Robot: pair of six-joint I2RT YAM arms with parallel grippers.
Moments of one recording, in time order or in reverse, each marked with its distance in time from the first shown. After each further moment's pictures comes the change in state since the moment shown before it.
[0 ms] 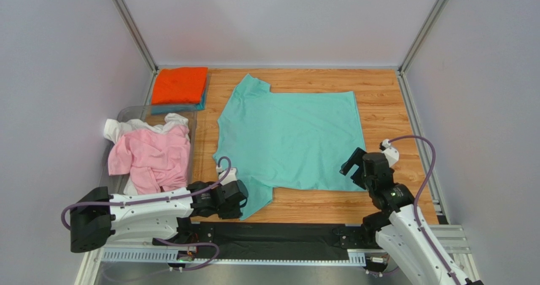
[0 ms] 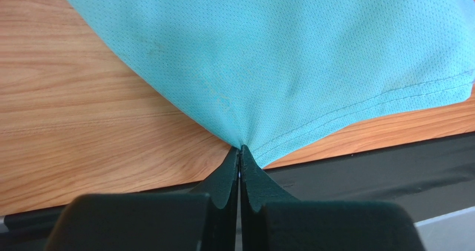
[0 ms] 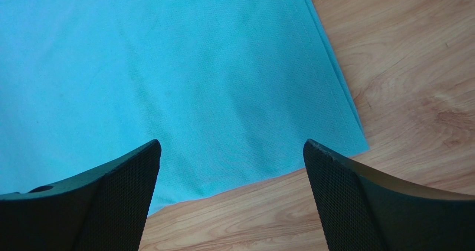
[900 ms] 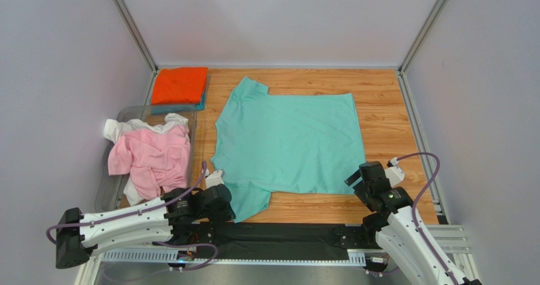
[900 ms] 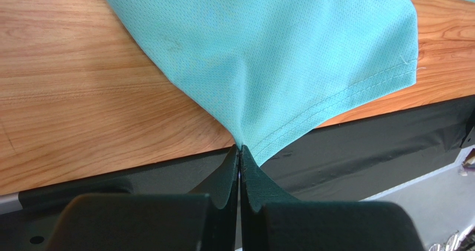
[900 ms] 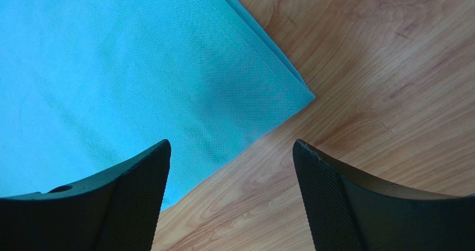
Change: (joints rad) left arm 0.000 -0.346 -0.080 -0.142 0.021 -0.055; right arm 0.000 -0.013 -0.060 -0.213 0.043 0.320
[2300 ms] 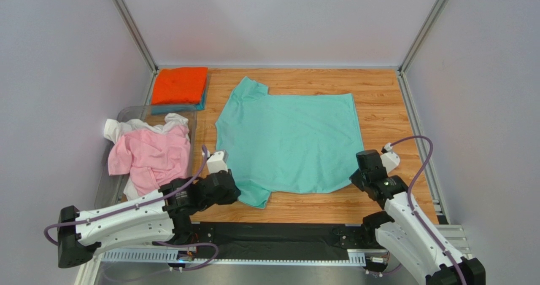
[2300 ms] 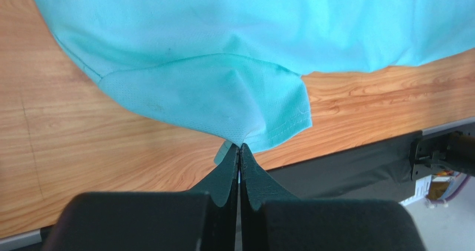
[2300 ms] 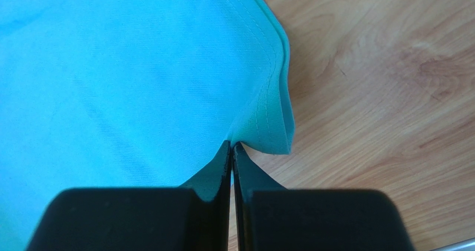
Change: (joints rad) left arm 0.014 0.051 0.179 0.034 -0.216 0.137; right arm 0.000 0.157 0.056 0.150 0.027 -0.106
